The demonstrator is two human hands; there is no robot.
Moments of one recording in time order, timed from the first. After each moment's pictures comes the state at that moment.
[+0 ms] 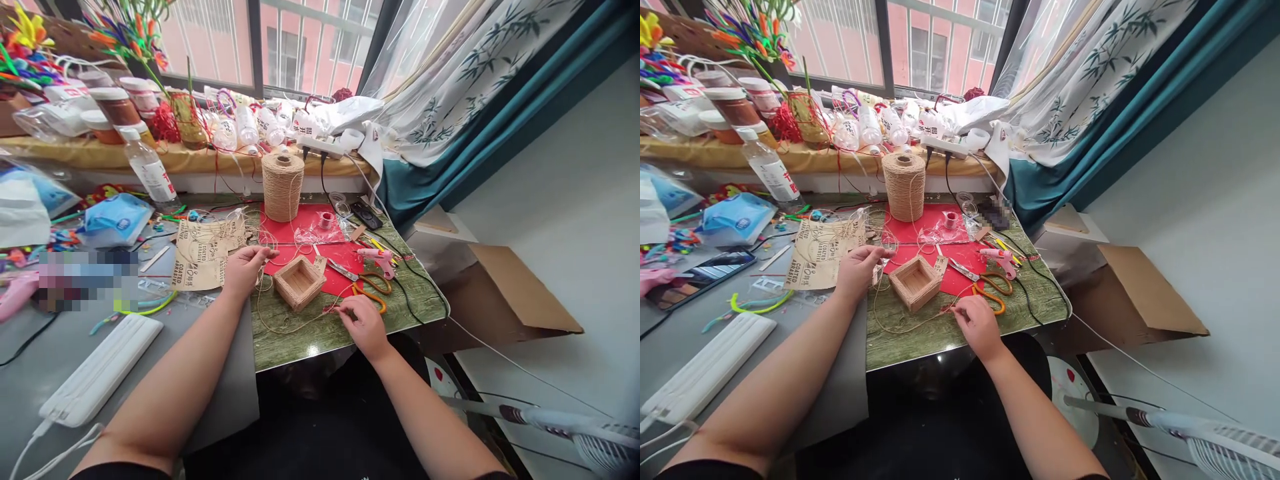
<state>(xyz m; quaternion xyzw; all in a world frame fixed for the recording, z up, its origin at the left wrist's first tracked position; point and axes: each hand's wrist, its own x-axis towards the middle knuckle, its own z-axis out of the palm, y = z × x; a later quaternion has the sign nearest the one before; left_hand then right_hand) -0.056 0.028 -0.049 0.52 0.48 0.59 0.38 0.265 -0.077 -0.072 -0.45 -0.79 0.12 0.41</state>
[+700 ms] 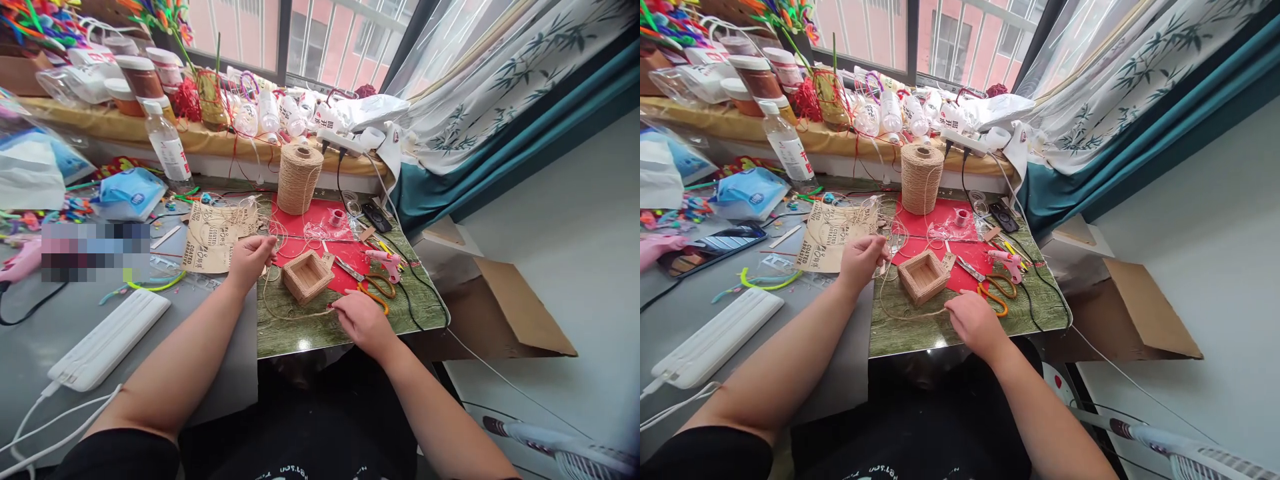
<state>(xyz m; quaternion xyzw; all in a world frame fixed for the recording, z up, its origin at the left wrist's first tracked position) -0.064 0.017 -0.039 0.52 0.43 0.62 0.41 0.252 -0.069 -0.022 -0.33 -0.90 0.10 0.27</state>
